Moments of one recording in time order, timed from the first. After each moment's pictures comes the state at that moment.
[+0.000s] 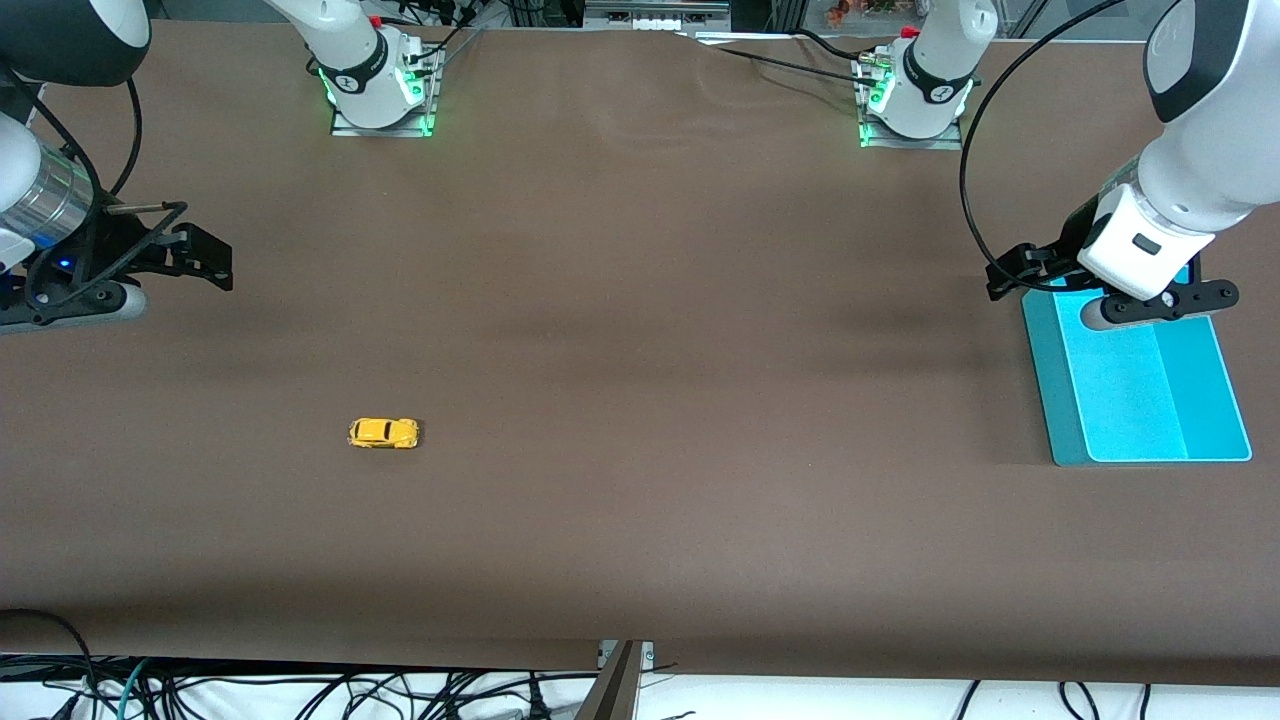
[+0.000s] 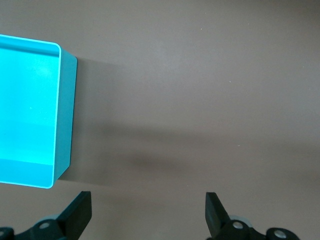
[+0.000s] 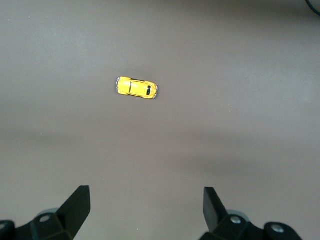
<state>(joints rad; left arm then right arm) -0.06 0.05 -0.06 -1.71 -0.03 1.70 -0.29 0.10 0.17 0.02 -1.42 -0.05 1.55 -0.04</state>
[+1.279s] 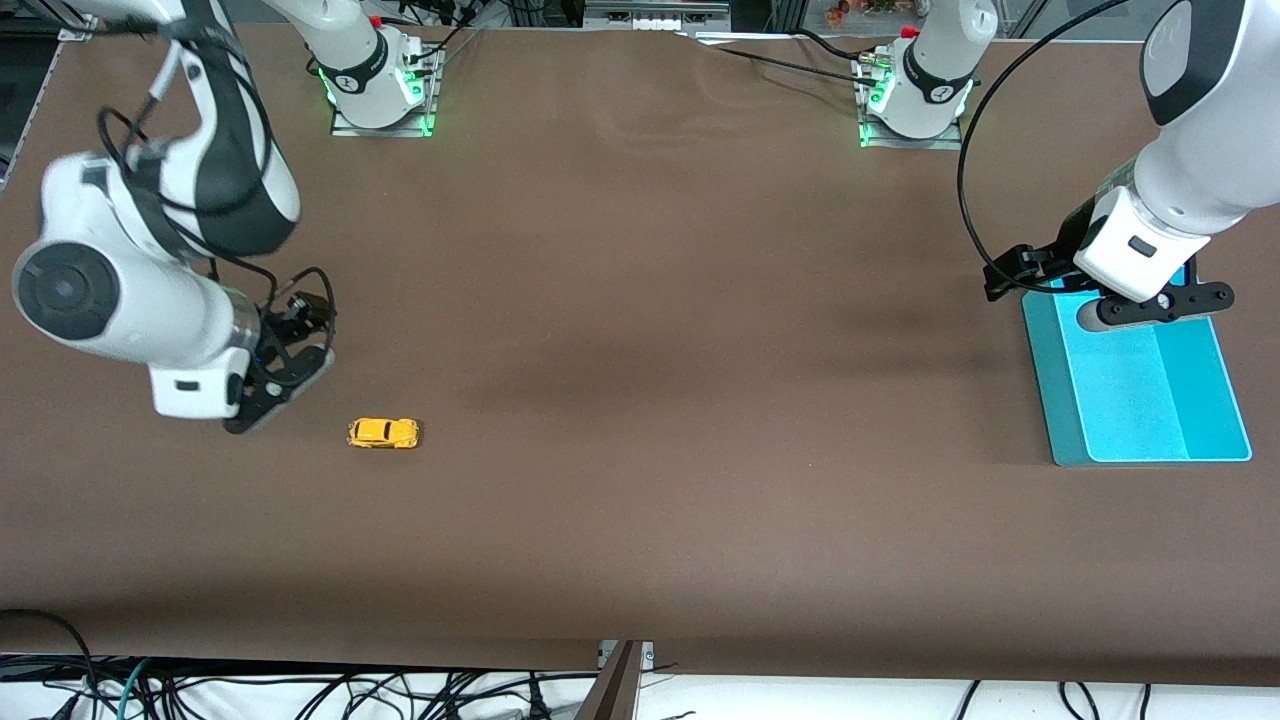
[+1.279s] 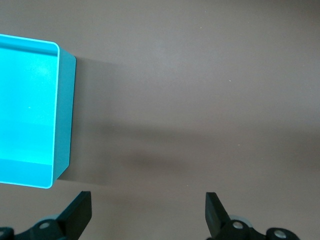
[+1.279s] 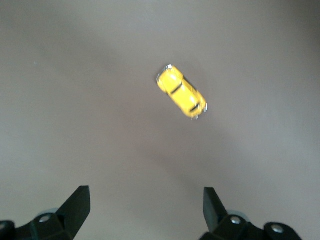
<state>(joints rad) -0.07 0.05 -0.06 -1.71 -0.03 1.71 -0.29 0.16 0.45 0.03 -1.46 -0.05 1.72 -0.67</state>
